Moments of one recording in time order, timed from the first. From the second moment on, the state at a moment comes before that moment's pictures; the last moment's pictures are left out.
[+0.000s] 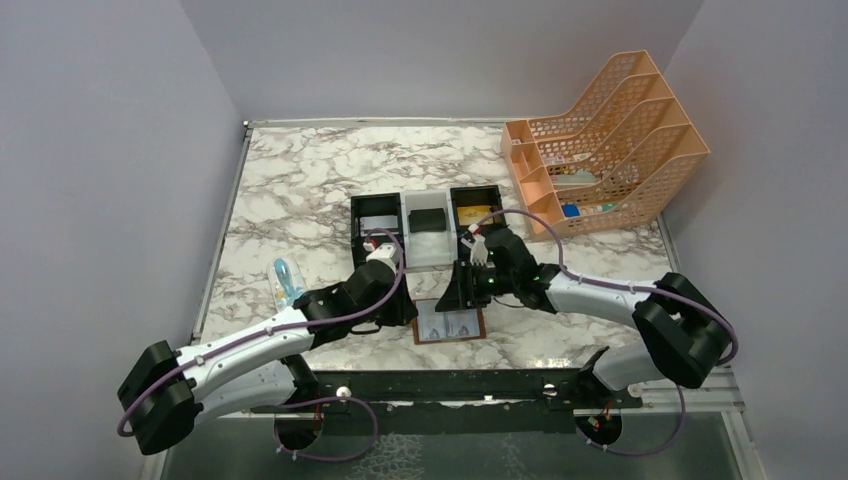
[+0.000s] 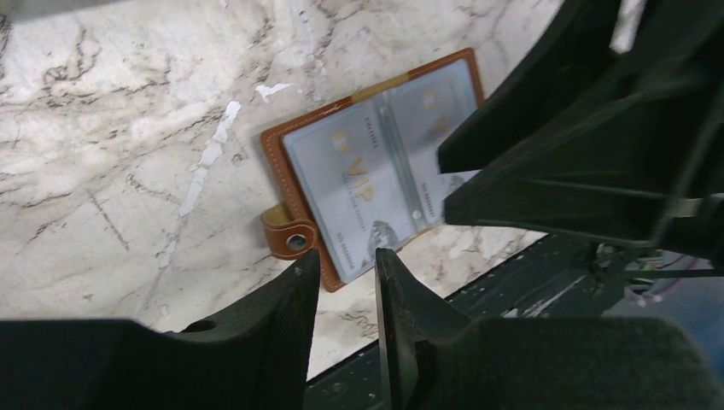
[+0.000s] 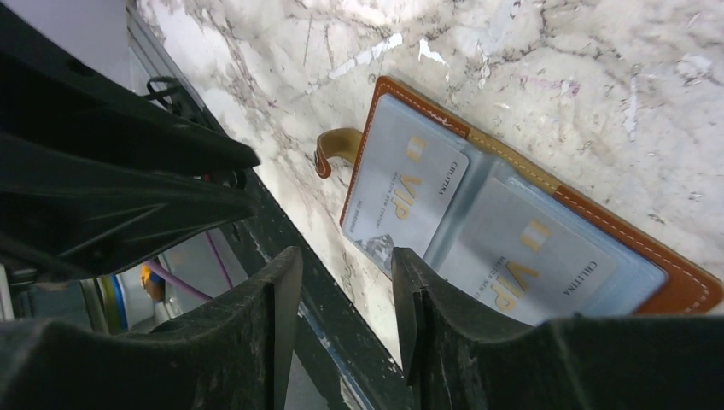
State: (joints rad) left arm -0.93 0.97 0.52 -0.32 -0.06 -0.79; right arm 0.76 1.41 0.60 0.11 -0.51 0.72
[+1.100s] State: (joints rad) left arm -1.05 1.09 0.44 -0.09 -0.12 -0.94; right arm 0.80 1.54 0.54 0.23 -0.40 0.67
